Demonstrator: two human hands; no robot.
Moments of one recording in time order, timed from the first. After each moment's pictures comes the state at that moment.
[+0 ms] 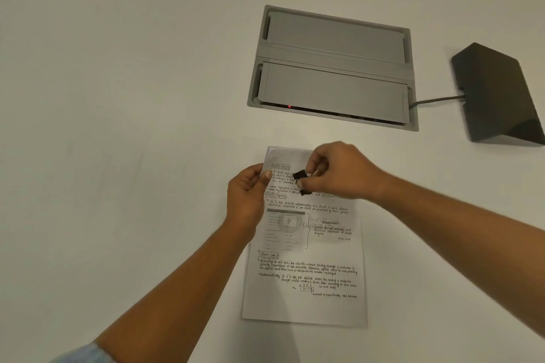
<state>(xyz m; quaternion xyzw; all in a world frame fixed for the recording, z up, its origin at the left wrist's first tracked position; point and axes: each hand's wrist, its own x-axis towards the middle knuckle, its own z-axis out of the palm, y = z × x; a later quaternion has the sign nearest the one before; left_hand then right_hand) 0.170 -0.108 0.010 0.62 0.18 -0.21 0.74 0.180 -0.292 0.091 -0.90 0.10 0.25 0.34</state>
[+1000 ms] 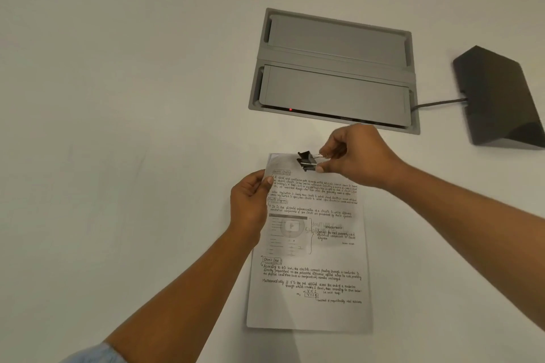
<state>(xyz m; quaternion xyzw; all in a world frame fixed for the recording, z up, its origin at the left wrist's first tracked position) 0.167 -0.111 0.005 0.60 0.20 -0.21 0.75 0.196 -0.311 0.103 -0.93 0.10 0.17 0.32</state>
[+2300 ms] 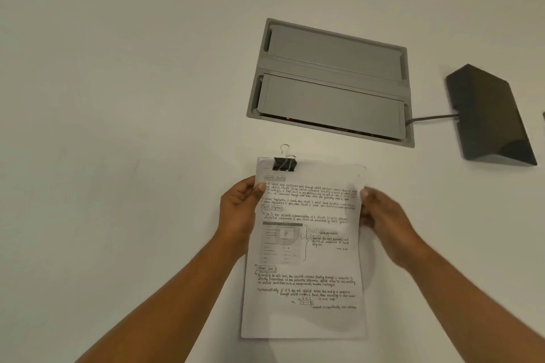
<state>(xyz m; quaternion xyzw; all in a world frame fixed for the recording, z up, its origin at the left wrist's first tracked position) 0.171 -0.098 0.005 0.53 0.19 -0.23 0.80 0.102 -0.355 0.033 -0.68 0.36 0.12 0.63</state>
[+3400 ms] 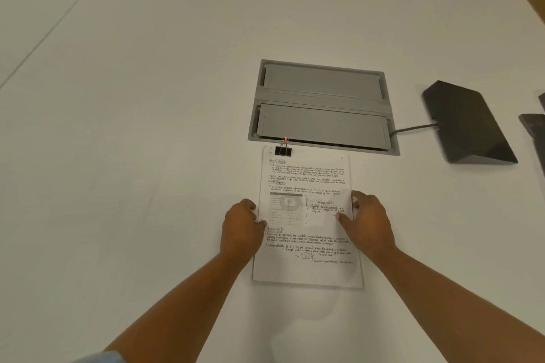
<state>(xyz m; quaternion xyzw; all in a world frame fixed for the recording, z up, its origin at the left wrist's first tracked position) 0.160 -0.091 0.023 0.91 0.07 -0.21 0.36 0.094 -0.333 0.015 -0.92 0.29 0.05 0.27</state>
